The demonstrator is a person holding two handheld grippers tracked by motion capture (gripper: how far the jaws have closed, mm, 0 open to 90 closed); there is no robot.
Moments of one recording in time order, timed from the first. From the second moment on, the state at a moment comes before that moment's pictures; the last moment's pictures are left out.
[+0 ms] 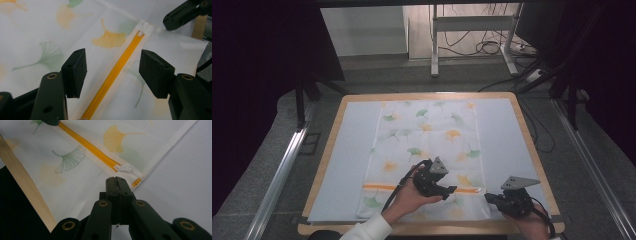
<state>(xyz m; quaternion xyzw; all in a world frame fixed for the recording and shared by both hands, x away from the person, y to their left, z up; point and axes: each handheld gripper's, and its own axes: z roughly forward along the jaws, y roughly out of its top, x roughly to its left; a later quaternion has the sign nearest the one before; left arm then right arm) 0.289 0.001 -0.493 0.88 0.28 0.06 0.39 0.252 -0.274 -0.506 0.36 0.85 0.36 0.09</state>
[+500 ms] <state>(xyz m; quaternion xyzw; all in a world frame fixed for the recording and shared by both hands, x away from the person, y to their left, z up) 0.304 -0.052 -0.501 0.89 0.24 0.05 0.38 0.250 -0.265 -0.511 0.35 0.87 0.33 0.08</state>
